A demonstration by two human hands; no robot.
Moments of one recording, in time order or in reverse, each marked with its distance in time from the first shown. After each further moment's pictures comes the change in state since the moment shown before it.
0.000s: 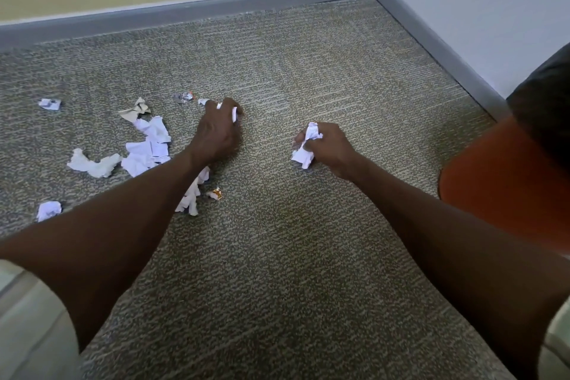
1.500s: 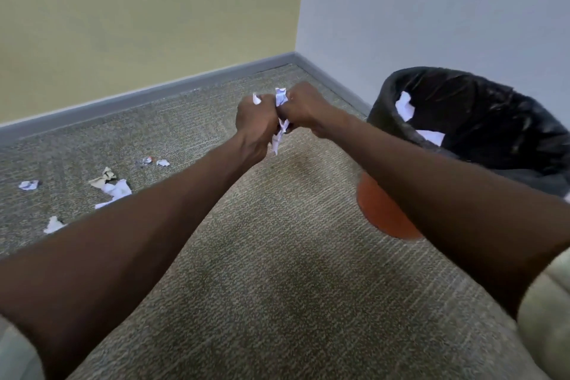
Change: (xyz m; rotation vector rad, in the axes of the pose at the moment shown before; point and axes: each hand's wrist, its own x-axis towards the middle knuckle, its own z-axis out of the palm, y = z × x) left_hand -0.028 0.284 -0.060 -0.950 0.066 -0.269; right_hand -0.103 -0.167 -0.131 -0.177 0.147 -0.145
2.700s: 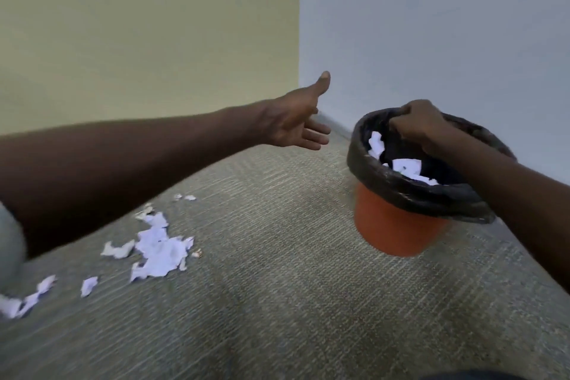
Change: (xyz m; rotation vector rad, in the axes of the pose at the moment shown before) left_hand -0.117 0.160 0.026 0.220 -0.635 -0.183; right_hand -0.097 0.039 -0.191 -0.281 0.441 0.205
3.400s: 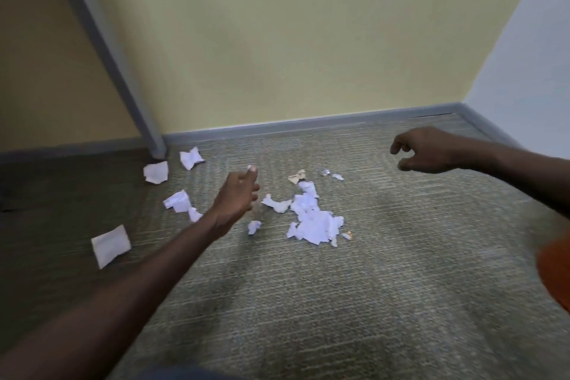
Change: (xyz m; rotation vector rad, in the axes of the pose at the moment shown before) left_hand -0.199 -0.315 -0.328 -0.035 0.853 -0.057; right_hand -0.117 -0.254 0.225 -0.677 -0.604 -0.783
